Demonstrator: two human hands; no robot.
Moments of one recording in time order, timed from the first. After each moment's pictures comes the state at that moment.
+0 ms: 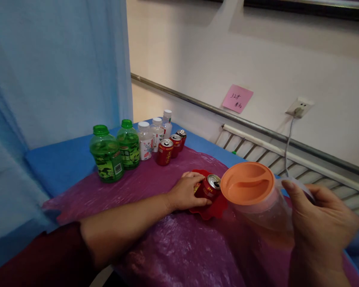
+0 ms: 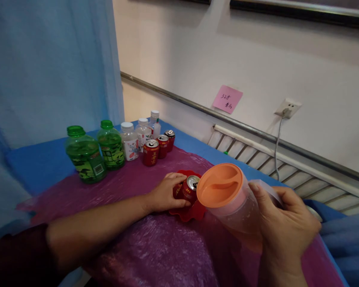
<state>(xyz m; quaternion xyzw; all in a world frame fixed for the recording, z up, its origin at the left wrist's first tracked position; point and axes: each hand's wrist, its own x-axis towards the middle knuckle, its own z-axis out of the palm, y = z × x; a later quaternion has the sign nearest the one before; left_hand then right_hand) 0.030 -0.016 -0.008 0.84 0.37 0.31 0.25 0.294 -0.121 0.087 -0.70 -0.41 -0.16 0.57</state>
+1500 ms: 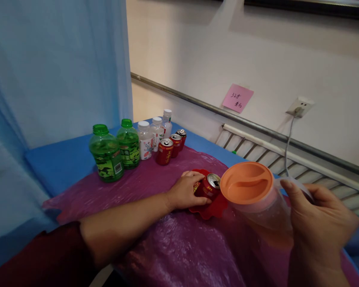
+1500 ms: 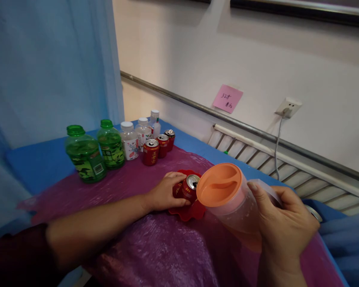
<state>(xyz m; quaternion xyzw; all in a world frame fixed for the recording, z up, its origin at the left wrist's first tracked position) 0.029 -0.014 -0.010 0.83 0.38 0.31 0.25 0.293 -0.121 0.086 -0.69 -0.41 -0.15 0.57</state>
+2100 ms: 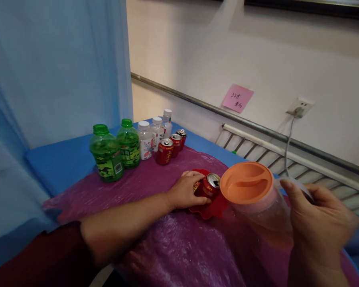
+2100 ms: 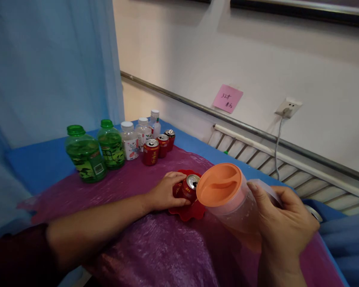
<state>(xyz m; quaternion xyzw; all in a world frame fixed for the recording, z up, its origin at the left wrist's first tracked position) 0.029 -0.014 -0.010 0.83 0.38 0.32 0.26 0.290 -0.124 0.089 -0.71 -0.42 -0.14 0.55</state>
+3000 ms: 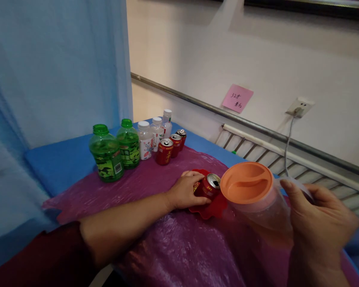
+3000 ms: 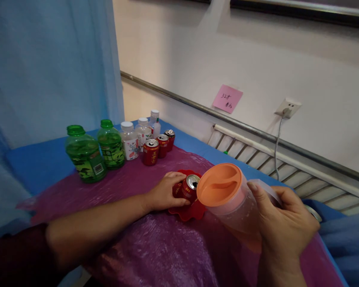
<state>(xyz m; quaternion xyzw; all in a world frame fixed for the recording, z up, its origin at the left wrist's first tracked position) 0.030 -0.014 -0.010 0.83 0.38 0.32 0.25 0.294 -0.121 0.086 -0.70 -0.41 -0.16 0.56</state>
